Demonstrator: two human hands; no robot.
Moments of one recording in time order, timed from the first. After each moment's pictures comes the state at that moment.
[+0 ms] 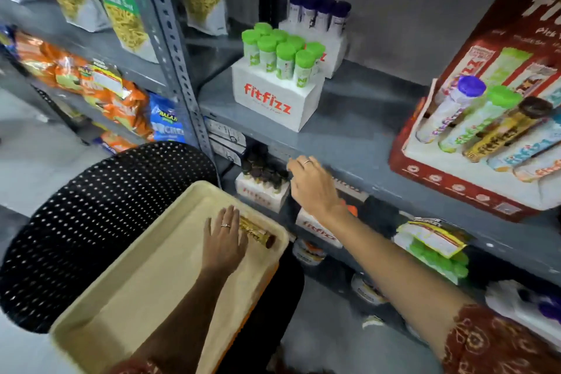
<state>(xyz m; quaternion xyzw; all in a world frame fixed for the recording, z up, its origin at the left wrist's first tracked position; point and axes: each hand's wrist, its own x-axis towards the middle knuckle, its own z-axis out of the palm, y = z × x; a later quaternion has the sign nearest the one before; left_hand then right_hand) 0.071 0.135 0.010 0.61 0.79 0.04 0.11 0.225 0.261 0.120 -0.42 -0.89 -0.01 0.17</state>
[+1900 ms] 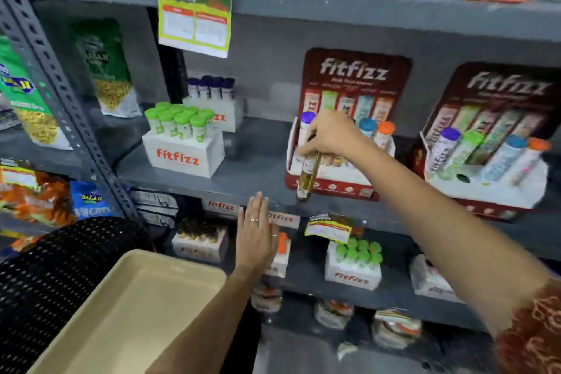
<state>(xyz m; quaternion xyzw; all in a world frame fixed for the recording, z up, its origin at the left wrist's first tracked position) 0.247 0.186 0.117 0.73 0.61 0.30 0.04 0.389 0.232 0.350 -0.65 -0.74 0.13 0.10</state>
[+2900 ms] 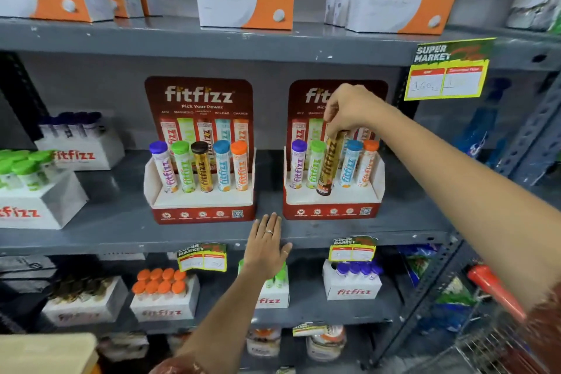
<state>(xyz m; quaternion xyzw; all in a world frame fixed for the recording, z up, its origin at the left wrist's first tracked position) 0.517 0.216 0.125 0.86 0.51 0.05 0.03 0.674 0.204 0.420 -0.75 -0.64 0.05 0.14</state>
